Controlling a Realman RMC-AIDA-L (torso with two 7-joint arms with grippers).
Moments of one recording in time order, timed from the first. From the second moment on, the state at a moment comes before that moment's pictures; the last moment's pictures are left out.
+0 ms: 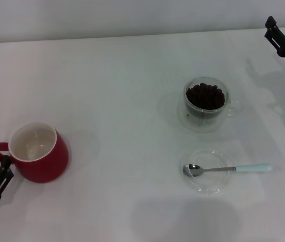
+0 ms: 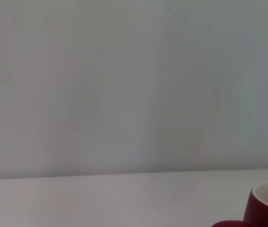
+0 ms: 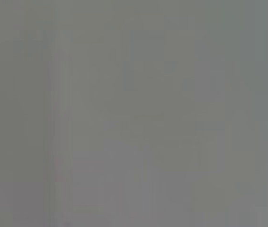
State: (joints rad) left arm -0.12 -2.08 2.85 0.19 -1.10 1.32 -0.15; right arm 0.48 2.00 -2.42 -0.07 0.98 -1.19 0.30
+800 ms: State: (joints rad) left arm -0.18 -2.08 2.84 0.13 -1.10 1.28 -0.15; right arm 0.48 2.00 -2.42 -0.06 0.98 -1.20 0.30
